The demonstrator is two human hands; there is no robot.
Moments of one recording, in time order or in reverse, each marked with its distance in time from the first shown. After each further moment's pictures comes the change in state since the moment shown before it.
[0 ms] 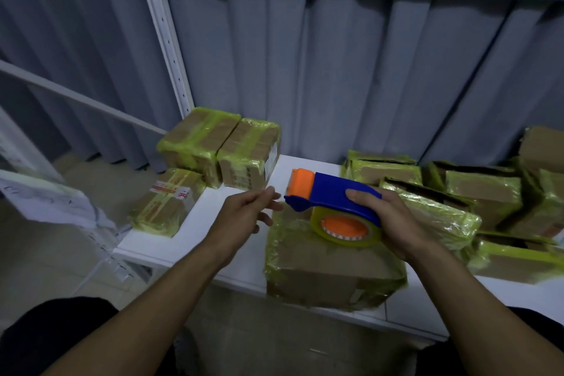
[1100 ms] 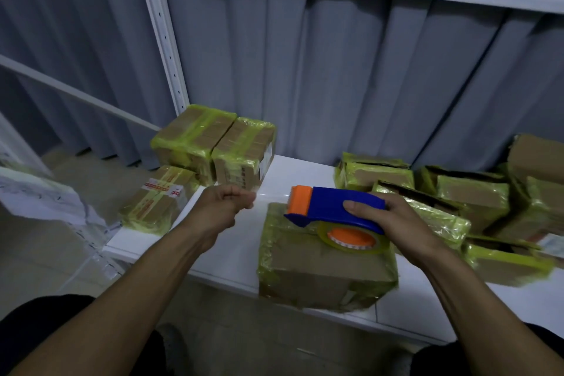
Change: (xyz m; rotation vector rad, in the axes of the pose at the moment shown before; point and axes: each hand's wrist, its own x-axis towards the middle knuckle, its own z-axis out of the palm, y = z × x) left_hand 0.023 -0.007 -0.024 -0.077 0.114 -0.133; right_hand -0.016 -0.021 -0.008 -0.180 -0.039 0.029
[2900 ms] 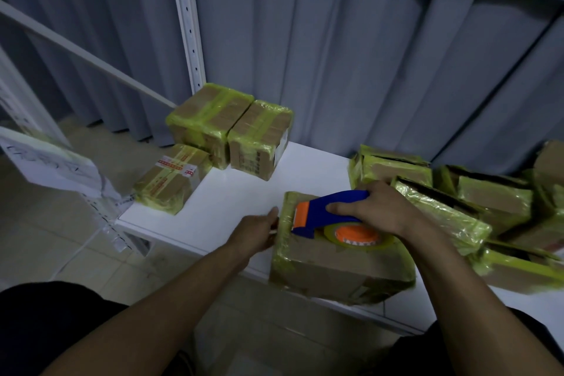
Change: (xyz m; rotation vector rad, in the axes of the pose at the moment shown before) left_hand 0.013 -0.089 0.027 0.083 -0.093 -0.274; right_hand 0.044 -0.016 0.041 -0.692 -0.002 0.187
